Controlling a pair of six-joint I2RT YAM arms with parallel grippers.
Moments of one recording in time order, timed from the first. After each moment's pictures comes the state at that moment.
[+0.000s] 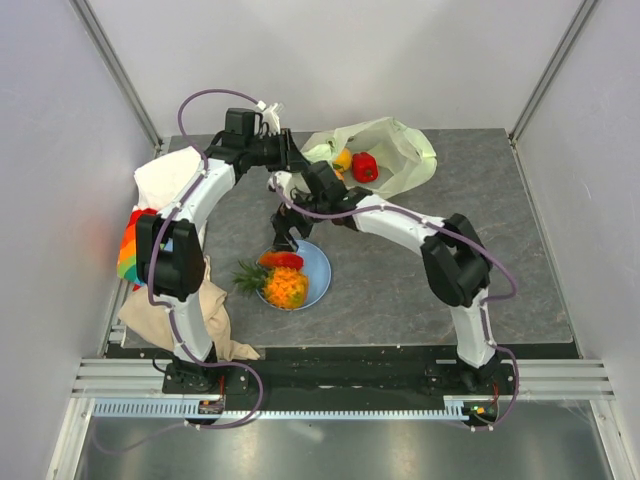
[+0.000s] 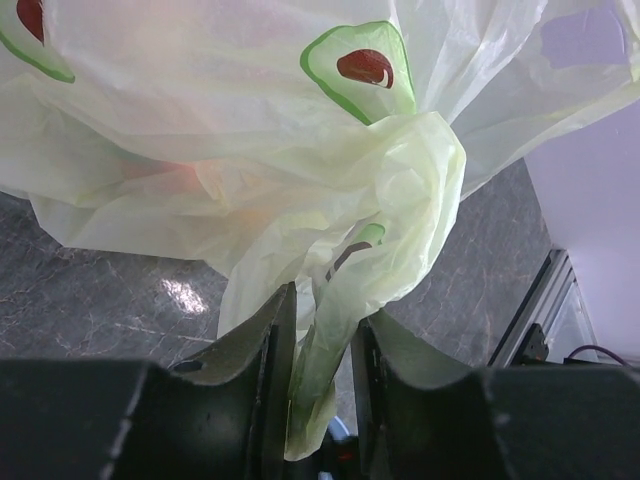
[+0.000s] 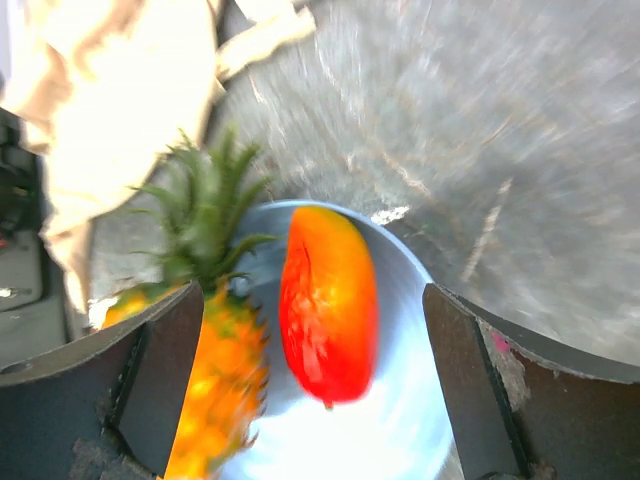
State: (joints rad) left arm -0.23 1.92 1.66 -0.34 0.69 -0.33; right arm 0.77 2.10 1.63 -0.21 -0.62 -0.10
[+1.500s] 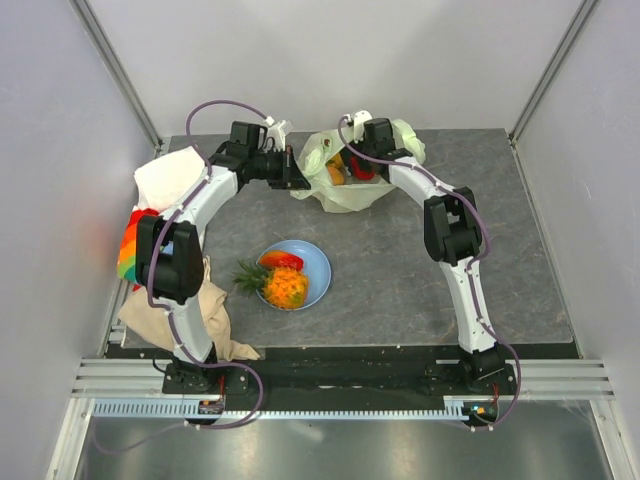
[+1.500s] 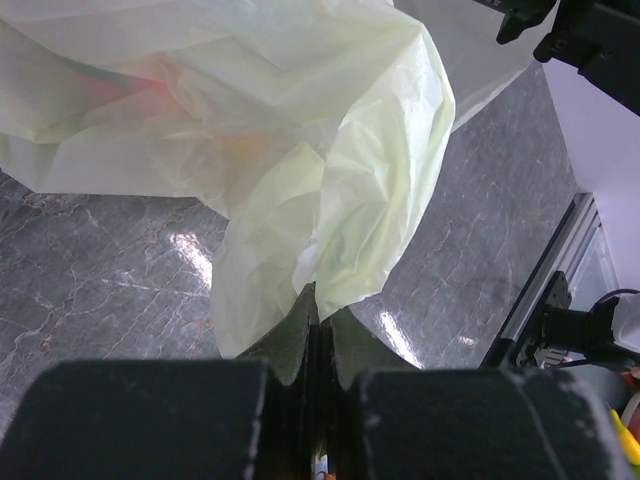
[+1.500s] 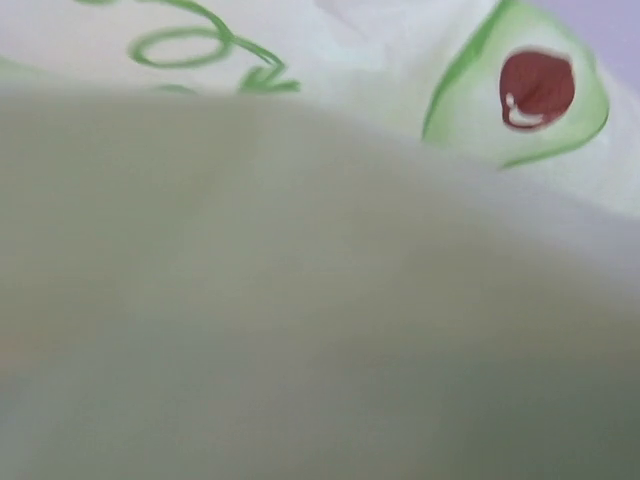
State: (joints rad) left arm -0.25 1.90 1.57 -0.40 0.72 -0.21; right arm 0.36 2.47 2.09 -0.20 0.01 -0.15
